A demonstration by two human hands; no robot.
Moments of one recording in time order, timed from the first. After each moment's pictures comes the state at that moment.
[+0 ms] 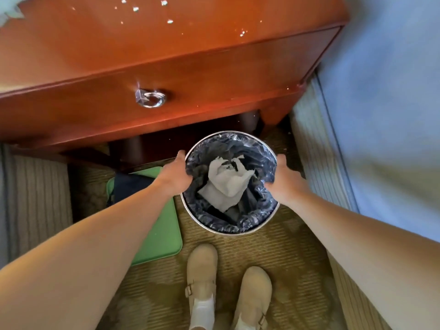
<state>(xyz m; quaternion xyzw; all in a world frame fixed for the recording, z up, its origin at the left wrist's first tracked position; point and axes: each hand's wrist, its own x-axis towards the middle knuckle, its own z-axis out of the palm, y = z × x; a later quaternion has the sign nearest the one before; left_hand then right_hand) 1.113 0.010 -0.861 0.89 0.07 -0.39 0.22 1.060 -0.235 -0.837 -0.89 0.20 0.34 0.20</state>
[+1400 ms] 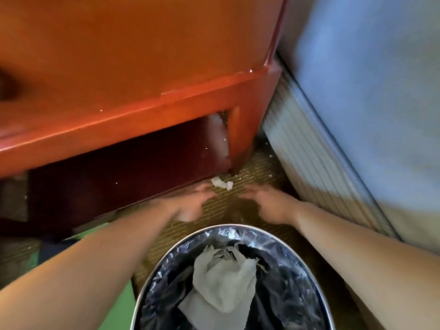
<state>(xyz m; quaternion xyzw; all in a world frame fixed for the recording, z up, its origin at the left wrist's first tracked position) 1.168 -0.087 -1.011 0.82 -0.29 -0.47 0.10 1.099 -0.294 -0.975 -0.90 -0.03 0.41 0.17</state>
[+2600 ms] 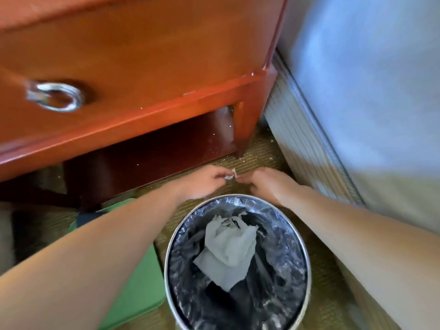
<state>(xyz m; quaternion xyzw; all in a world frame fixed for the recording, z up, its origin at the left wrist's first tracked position) 1.143 -0.092 -0.916 0.82 -0.23 -0.45 0.28 1.086 -0.274 -0.923 -0.92 -0.06 0.35 0.16</state>
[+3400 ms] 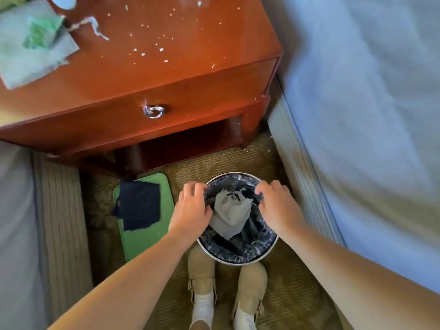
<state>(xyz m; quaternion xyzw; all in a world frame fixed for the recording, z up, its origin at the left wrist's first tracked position) 1.000 -0.026 -0.798 0.93 -0.05 -0.29 0.22 0.970 -0.236 -0.785 -0.94 0.09 0.27 0.18</state>
